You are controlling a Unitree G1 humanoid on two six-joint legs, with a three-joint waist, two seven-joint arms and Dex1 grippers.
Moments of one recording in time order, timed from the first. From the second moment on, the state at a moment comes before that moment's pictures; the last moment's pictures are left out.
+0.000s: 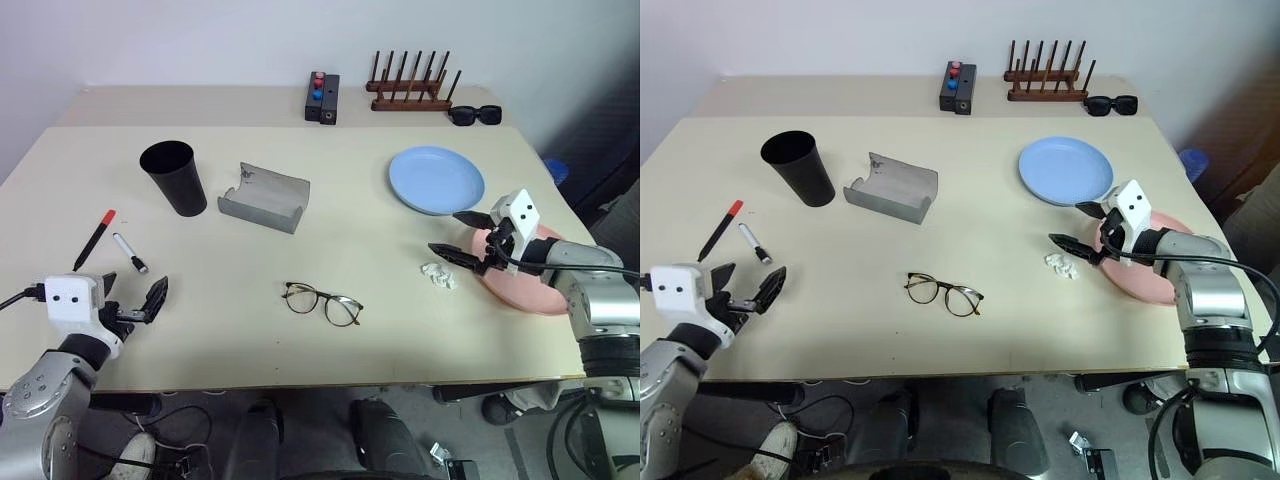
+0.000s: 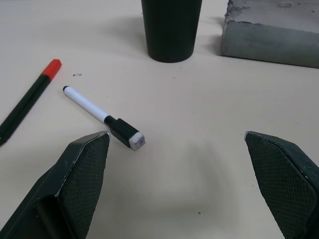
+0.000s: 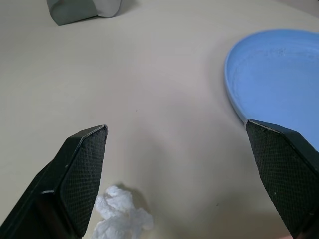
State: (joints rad) left arm 0.26 0.46 0.50 -0.43 -0.46 0.44 -0.37; right arm -0.41 -0.73 -0.13 0.26 0.30 0.26 1.02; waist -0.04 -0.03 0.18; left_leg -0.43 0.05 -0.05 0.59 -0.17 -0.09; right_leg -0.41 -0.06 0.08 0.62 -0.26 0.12
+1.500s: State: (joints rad) left arm -0.50 0.43 0.62 -0.11 -0.36 1.30 0.20; right arm -0.44 -0.31 0.32 -0.24 0.24 0.40 0.77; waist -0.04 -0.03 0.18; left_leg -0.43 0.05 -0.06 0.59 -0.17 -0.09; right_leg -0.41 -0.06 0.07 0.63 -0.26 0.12
